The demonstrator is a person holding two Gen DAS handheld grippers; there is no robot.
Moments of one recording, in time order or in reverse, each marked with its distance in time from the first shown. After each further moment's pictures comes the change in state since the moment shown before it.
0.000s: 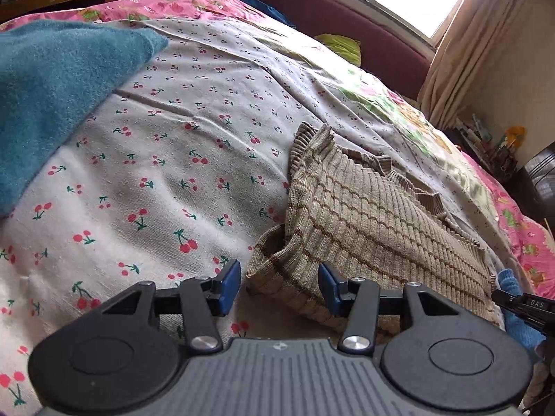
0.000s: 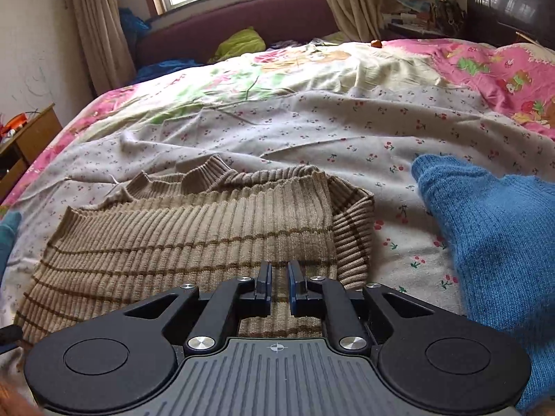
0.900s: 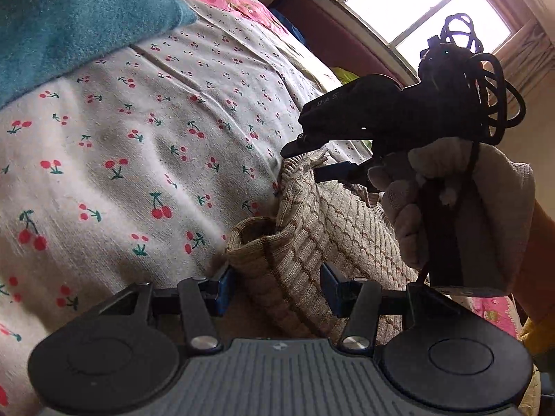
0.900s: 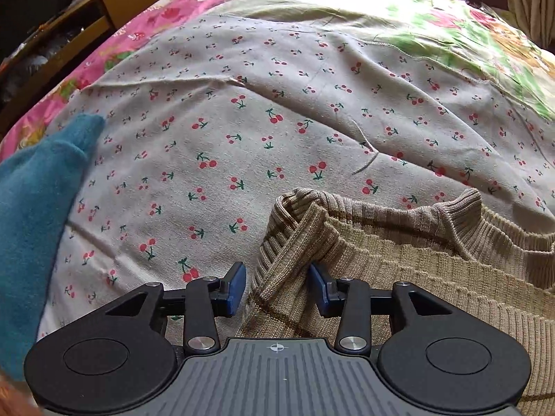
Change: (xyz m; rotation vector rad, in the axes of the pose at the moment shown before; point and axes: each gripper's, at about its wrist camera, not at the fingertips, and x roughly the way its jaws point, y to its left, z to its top) left arm 0.023 0.012 -0.018 -0.224 -0.089 -0.122; right arm 0.152 0.303 0.043 -0.386 0.376 0.163
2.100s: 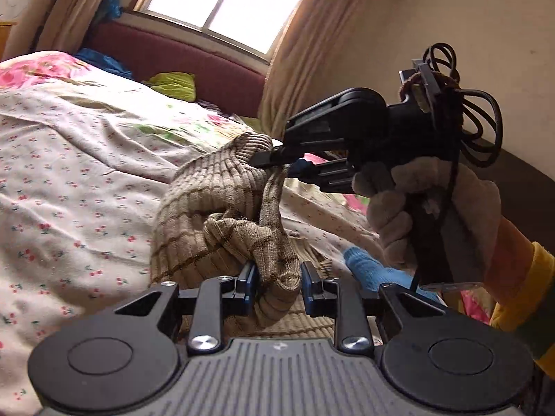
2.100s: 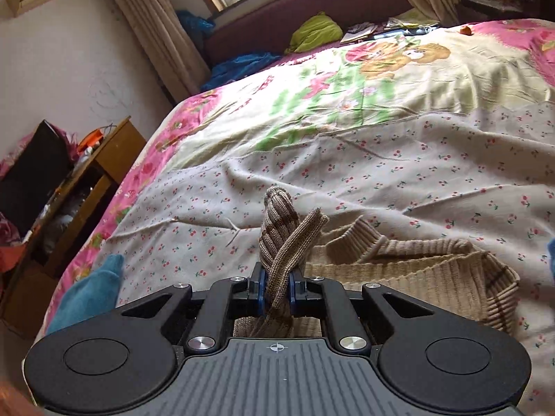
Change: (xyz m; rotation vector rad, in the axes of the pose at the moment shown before) left arm -0.024 -0.159 -0.070 0.557 0.069 -0.391; right arm -0.173 -0.226 -0.095 0.419 -0.350 0.174
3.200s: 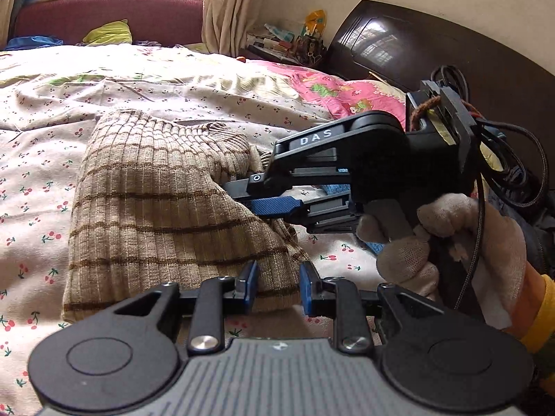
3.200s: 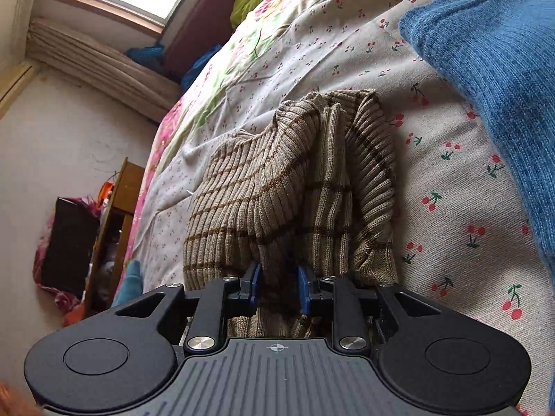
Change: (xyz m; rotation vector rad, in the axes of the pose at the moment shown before) left arm 0.069 -0.065 -0.042 0.174 0.291 -0.026; right arm -0.014 -0.158 -0.106 0.427 0.095 0.219
